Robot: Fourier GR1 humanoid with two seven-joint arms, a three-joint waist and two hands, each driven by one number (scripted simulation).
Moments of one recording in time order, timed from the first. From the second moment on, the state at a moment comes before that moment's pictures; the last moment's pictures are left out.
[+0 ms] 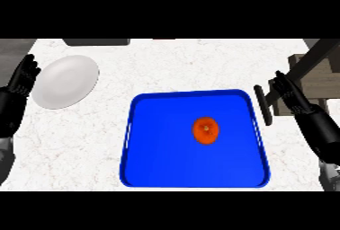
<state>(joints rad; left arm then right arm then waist) -0.23 0.55 0.01 -1.38 0.13 0.07 -0.15 -0.11 -0.51 0.15 -1.71 -0.15 0.02 -0.04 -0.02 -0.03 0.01</state>
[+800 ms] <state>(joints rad) -0.15 0.46 -0.05 -1.38 0.05 0.19 0.00 0.12 -0.22 0.13 -1.80 0.23 -0.70 0.34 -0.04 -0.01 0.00</state>
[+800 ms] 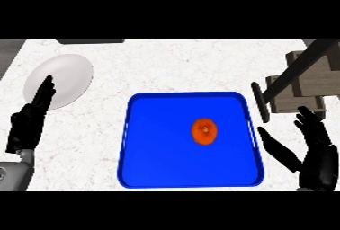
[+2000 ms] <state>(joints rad) -0.19 0.41 -0.10 -1.41 -0.01 0.20 0.05 -0.27 -0.34 0.33 -1.91 0.48 -0.08 1.24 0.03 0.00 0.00</state>
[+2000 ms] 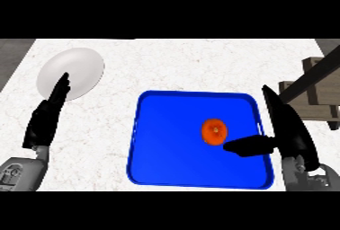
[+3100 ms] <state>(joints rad) -0.15 0.39 -0.07 -1.44 -0.03 0.21 0.07 -0.38 -0.07 0.33 -1.63 0.68 0.09 1.25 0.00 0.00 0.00</state>
